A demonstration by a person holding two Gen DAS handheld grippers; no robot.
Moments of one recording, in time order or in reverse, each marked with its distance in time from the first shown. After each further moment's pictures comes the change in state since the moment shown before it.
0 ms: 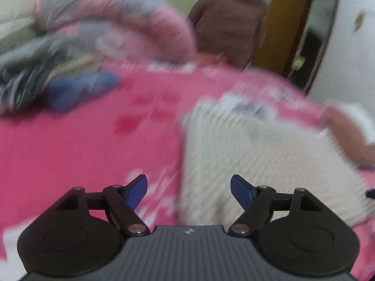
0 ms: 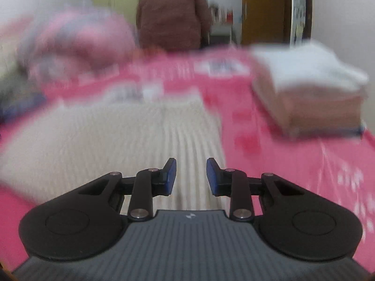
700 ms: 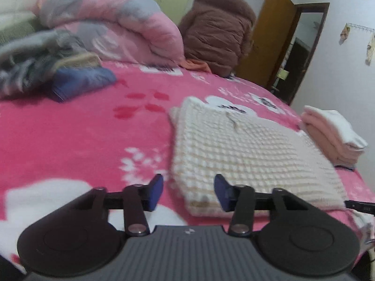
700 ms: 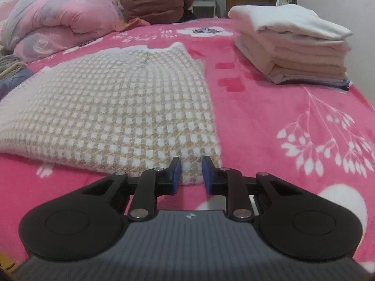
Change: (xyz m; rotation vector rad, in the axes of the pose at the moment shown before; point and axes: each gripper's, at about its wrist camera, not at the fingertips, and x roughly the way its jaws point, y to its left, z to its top) left arm -0.057 0.000 -0.029 0.021 -0.127 -0.160; right arm -0.025 0.001 -0.032 0.090 0.059 -0.044
